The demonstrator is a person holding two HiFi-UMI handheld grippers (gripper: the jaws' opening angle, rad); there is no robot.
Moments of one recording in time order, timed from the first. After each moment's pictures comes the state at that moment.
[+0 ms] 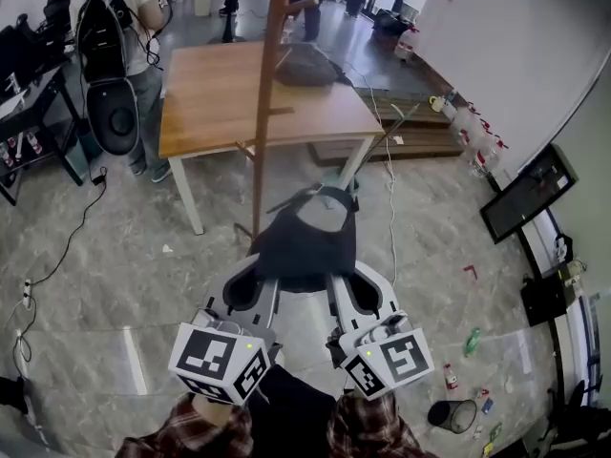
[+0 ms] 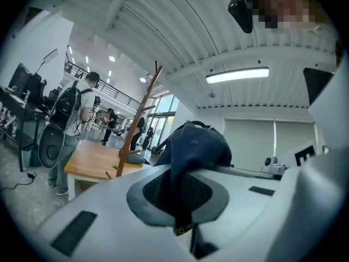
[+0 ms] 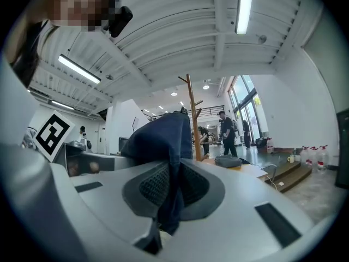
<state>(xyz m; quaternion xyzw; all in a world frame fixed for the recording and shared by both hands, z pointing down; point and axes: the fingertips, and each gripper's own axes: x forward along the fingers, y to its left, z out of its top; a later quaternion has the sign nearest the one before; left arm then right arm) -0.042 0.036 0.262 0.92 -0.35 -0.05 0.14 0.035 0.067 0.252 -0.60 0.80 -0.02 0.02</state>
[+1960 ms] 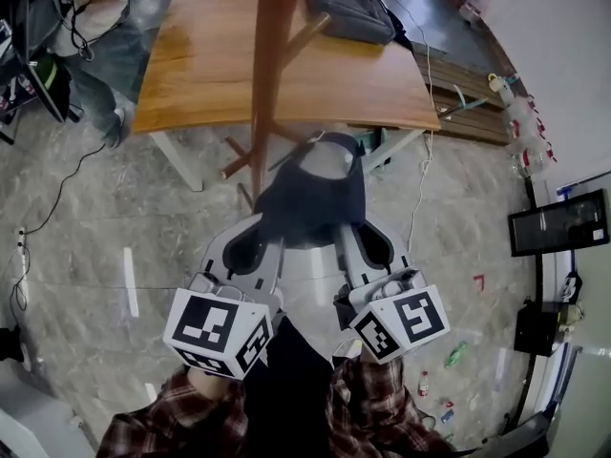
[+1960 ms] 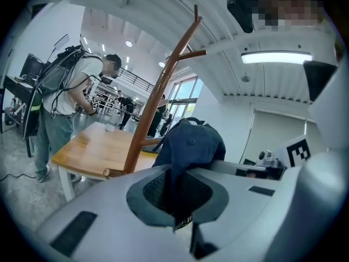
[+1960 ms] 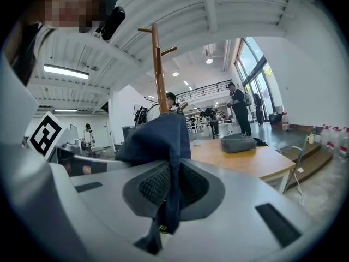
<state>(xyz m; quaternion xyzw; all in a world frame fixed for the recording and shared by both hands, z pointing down) 0.056 -0.248 0.332 0.88 -0.42 0.00 0.22 0.139 -0.244 0.318 -0.54 0.84 -0.12 -0.03</state>
